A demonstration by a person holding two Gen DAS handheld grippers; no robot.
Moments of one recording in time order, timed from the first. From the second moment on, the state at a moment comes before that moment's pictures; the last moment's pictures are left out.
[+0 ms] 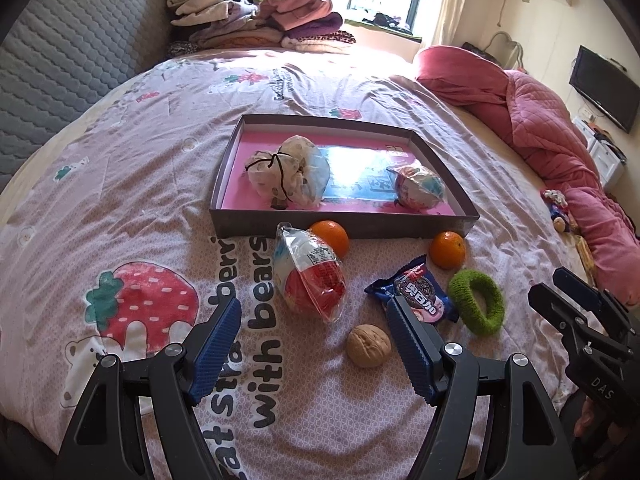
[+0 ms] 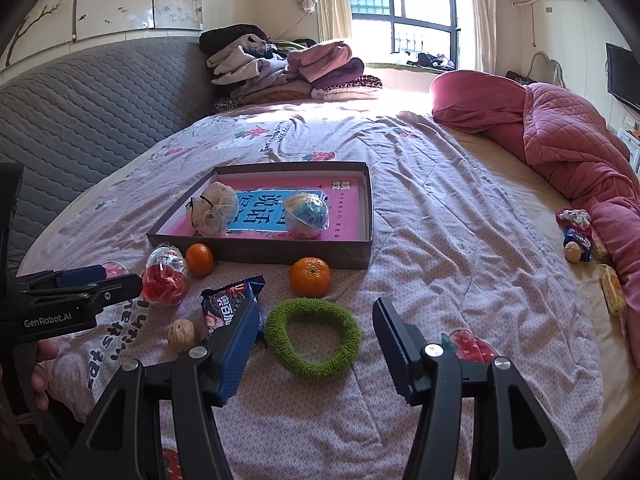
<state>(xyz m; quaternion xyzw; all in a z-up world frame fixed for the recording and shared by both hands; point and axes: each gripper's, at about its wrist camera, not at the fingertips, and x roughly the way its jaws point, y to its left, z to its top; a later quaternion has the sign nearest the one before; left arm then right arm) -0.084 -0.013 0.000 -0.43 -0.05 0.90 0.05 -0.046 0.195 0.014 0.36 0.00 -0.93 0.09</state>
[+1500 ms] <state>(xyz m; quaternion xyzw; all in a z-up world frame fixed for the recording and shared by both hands) -0.085 -0.008 -0.029 -0.46 -0.05 0.88 0.05 -0.058 0.209 -0.026 0.41 -0.01 -0.91 0.06</state>
